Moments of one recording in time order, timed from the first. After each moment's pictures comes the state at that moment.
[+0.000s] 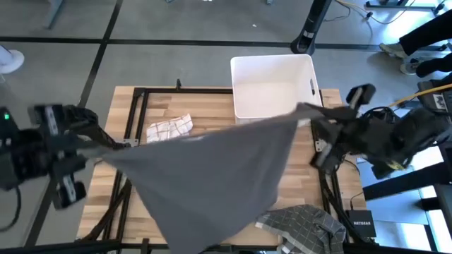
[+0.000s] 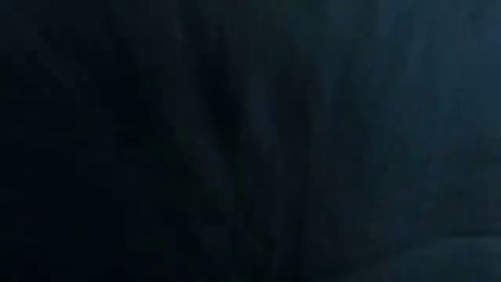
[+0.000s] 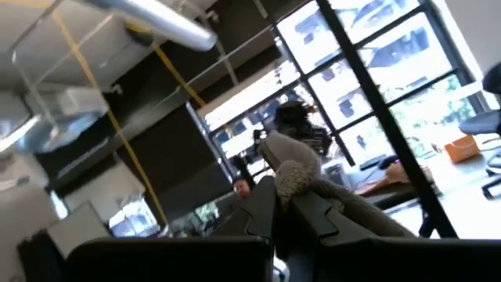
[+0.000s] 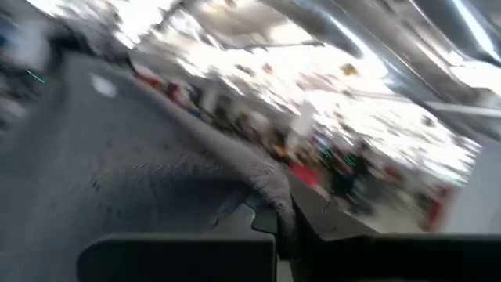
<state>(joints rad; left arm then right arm) -1.23 1.45 2.08 0.29 -1.28 1.37 0.79 1.51 2.10 0.11 1.17 -1.00</state>
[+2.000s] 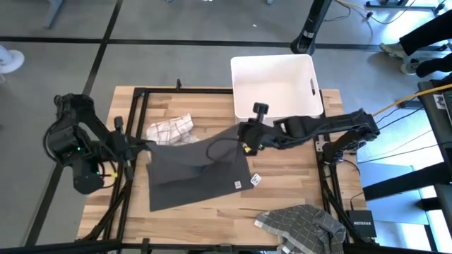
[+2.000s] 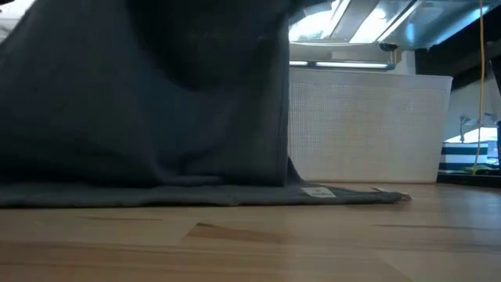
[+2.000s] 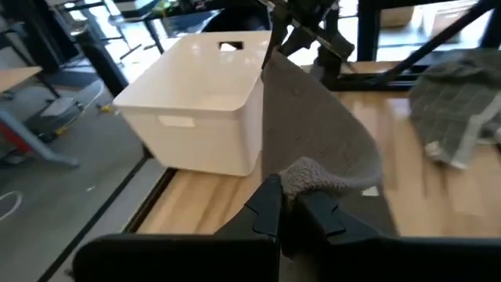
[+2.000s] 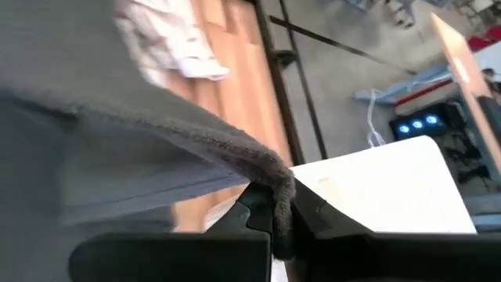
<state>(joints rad) -1.00 1.15 1.54 -1.57 -1.20 -0.97 0.16 1.58 1.60 -0.89 0.69 -0.08</state>
